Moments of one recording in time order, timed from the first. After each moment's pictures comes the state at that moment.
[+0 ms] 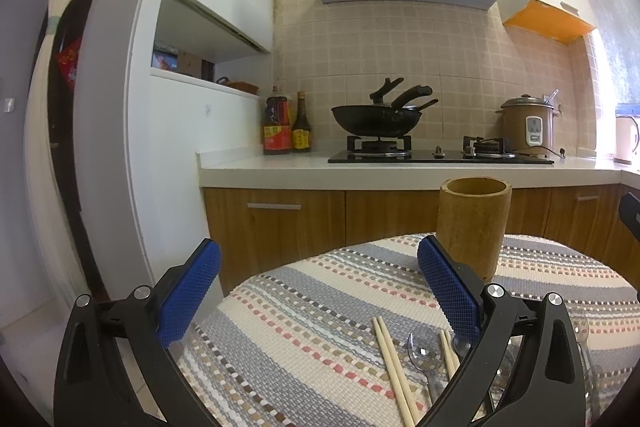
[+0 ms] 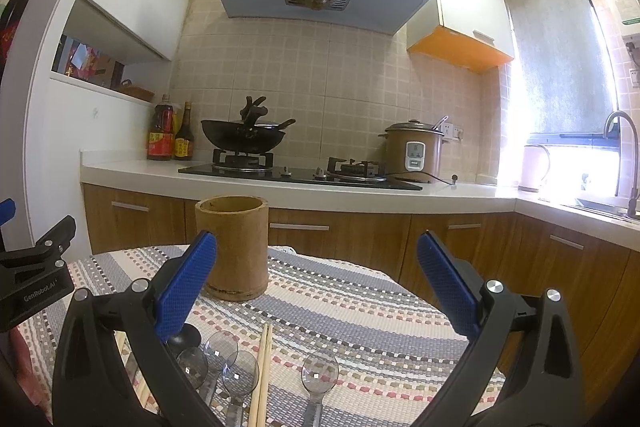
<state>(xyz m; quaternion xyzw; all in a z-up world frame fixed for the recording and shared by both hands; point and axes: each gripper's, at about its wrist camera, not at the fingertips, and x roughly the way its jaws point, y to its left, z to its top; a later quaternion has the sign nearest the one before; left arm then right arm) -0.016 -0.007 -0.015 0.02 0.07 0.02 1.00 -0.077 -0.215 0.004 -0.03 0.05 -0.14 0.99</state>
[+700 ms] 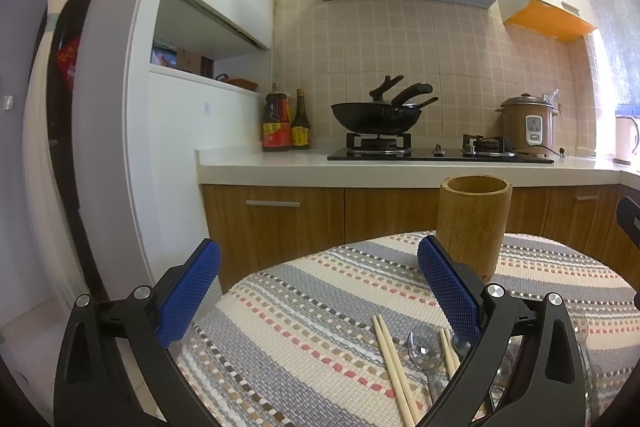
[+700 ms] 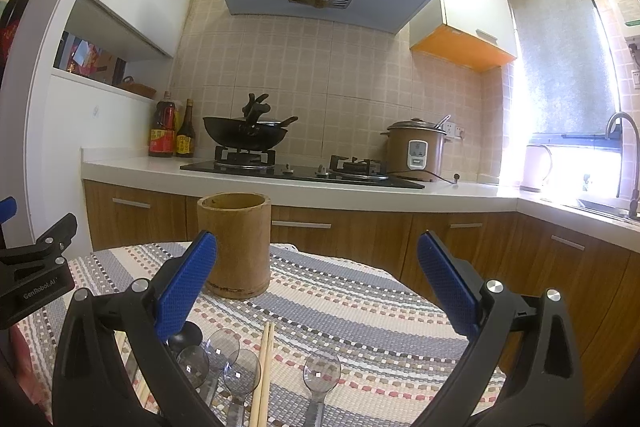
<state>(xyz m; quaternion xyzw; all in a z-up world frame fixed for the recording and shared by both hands) -0.015 -0.005 -0.015 0.02 0.08 0.02 1.00 -0.075 -0.214 0.004 -0.03 0.05 -0.13 0.99</state>
